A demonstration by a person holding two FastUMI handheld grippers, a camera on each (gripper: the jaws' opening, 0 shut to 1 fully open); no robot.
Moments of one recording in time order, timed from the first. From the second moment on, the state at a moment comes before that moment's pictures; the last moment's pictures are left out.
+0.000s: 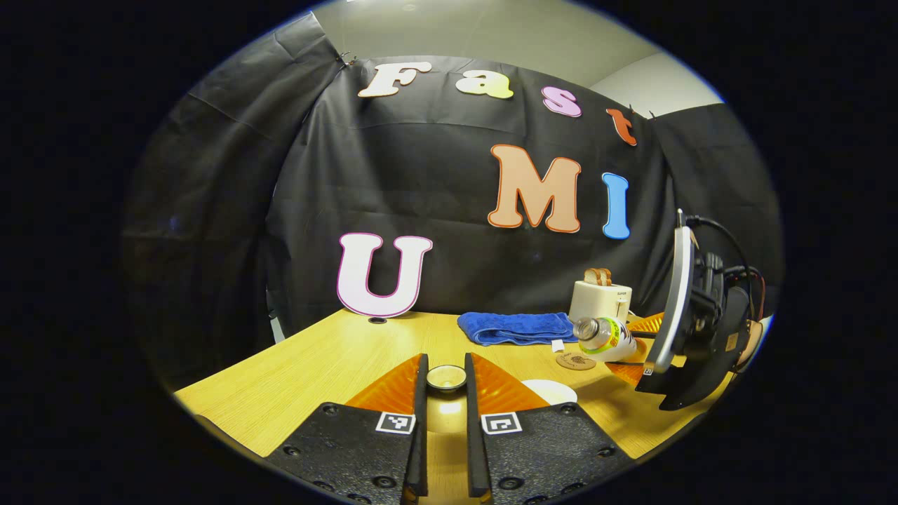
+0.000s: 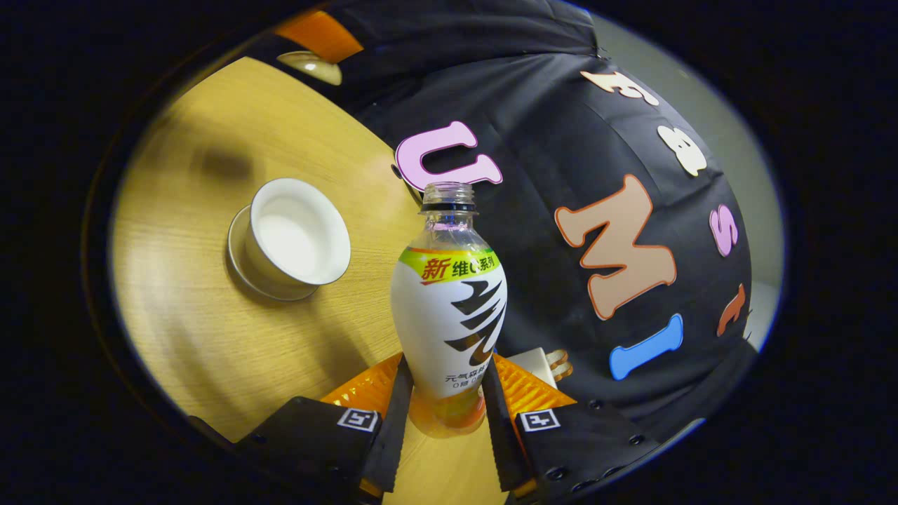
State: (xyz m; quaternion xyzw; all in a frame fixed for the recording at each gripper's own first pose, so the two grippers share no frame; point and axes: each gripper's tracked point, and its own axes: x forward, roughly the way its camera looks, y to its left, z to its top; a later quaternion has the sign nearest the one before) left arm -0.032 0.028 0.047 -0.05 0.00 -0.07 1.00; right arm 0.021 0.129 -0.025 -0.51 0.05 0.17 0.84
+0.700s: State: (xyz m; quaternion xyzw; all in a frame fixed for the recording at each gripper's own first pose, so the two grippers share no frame) left arm -0.034 0.023 0.052 -0.05 0.00 -0.07 1.00; right arm 0.060 0.117 0.008 -0.25 0.09 0.14 0.95
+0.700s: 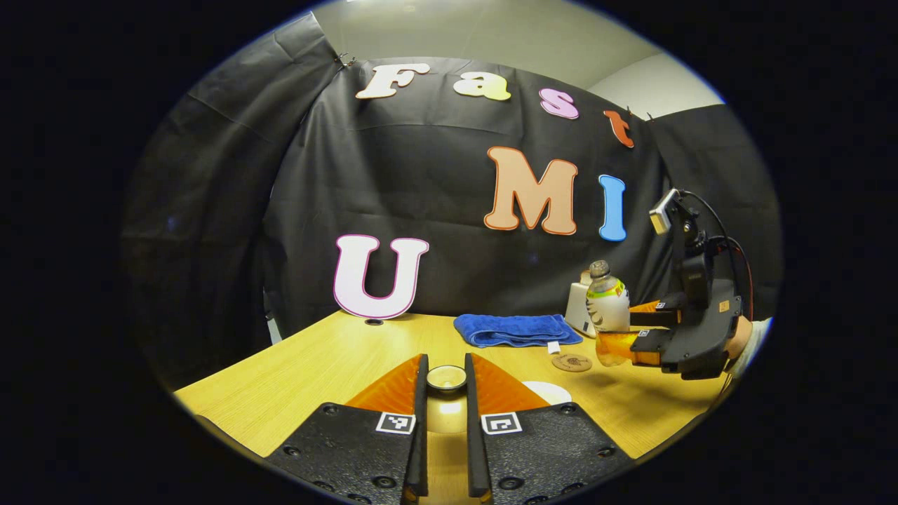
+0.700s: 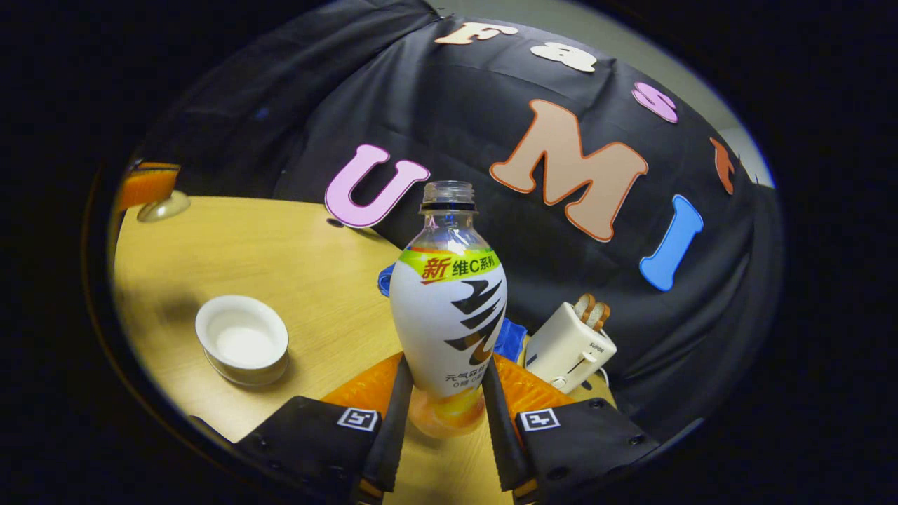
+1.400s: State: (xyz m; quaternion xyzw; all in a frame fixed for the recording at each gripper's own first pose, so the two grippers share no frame) left arm -0.032 0.014 0.042 -0.07 0.01 -0.09 0.99; right arm 0.142 0.096 -0.012 -0.05 0.08 0.10 0.99
